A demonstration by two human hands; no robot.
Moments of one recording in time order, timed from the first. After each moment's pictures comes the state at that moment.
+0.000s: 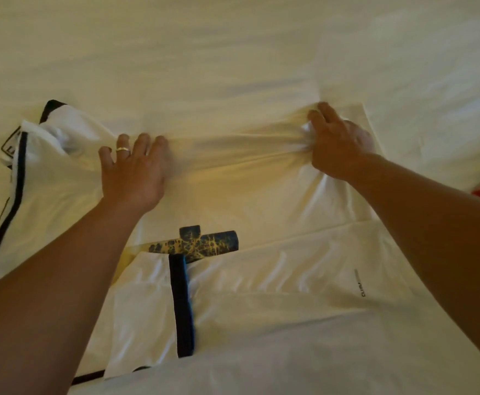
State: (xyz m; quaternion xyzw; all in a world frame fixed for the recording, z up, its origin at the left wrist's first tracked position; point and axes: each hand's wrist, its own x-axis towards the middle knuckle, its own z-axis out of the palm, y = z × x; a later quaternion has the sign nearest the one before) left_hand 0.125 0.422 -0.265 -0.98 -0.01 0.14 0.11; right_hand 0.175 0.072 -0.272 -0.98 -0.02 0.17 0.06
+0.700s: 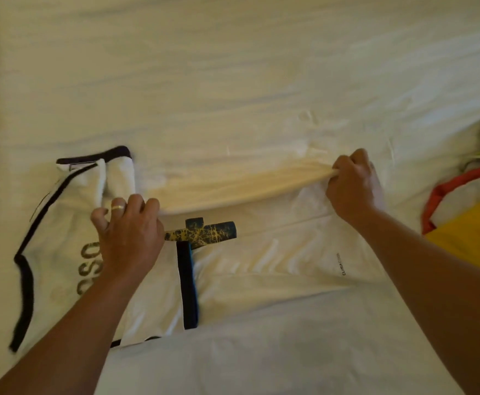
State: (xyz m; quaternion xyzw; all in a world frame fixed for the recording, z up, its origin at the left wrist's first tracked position) left_hand 0.003 0.417 -0.223 -0.99 -0.02 -0.01 0.10; right_hand 0.079 0.047 -0.242 -0.98 0.10 0.05 0.15
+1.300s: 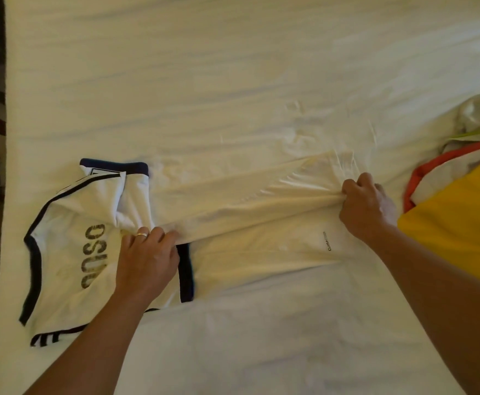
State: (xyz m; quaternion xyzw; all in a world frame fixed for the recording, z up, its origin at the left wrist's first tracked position) left_hand -0.078 0.410 -0.241 -0.99 0.09 0.07 0.08; right_hand 0.006 0.005 -0.238 -0.98 0.11 0.17 0.02
